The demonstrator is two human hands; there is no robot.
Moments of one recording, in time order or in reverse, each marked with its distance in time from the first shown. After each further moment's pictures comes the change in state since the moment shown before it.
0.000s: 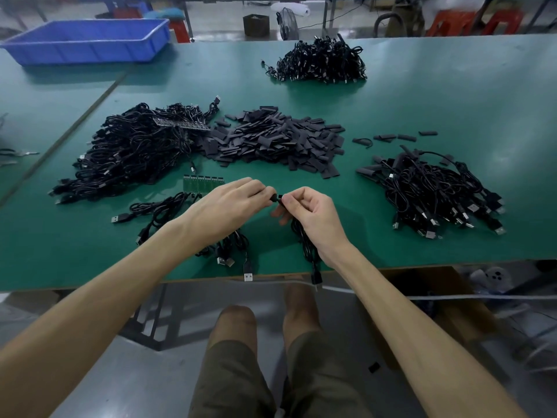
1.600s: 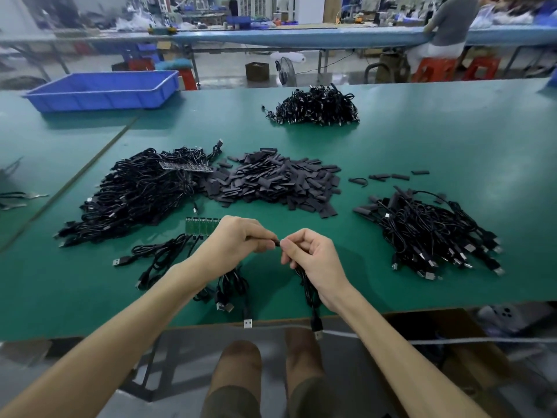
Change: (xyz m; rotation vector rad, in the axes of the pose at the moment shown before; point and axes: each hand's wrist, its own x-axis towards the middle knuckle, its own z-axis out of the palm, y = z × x) left_hand 0.014 -0.017 0.019 -0.713 0.057 -0.497; right_hand 0.006 0.008 -0.003 0.107 -0.006 -0.012
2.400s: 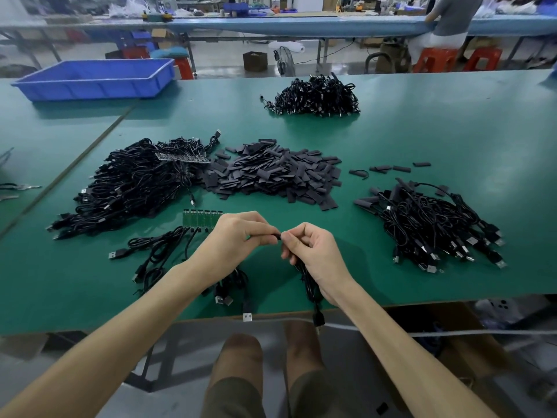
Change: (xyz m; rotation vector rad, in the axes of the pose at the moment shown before) left_hand -0.010 -0.002 0.013 0.061 0.139 0.156; right_hand -0.001 -0.001 0.000 -0.034 -0.002 0.035
